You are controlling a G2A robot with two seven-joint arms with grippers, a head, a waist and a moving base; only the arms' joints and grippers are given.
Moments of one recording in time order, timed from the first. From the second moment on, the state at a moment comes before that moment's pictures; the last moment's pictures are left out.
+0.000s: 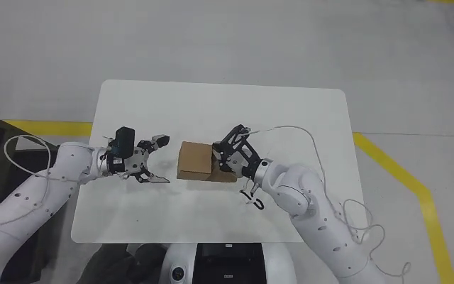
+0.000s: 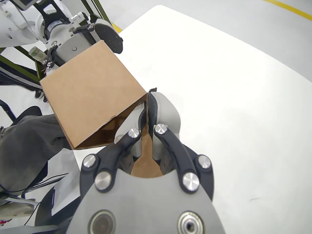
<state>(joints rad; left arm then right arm) 1.06 -0.50 -0.86 -1.44 1.37 -1.01 0.81 -1.22 -1.35 0.97 -1.79 -0.99 -0.31 0.60</state>
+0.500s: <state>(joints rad) 0.93 -0.49 -0.71 -1.42 1.33 -1.01 0.80 -1.16 -1.37 0.90 -1.76 -1.03 -0.30 0.60</state>
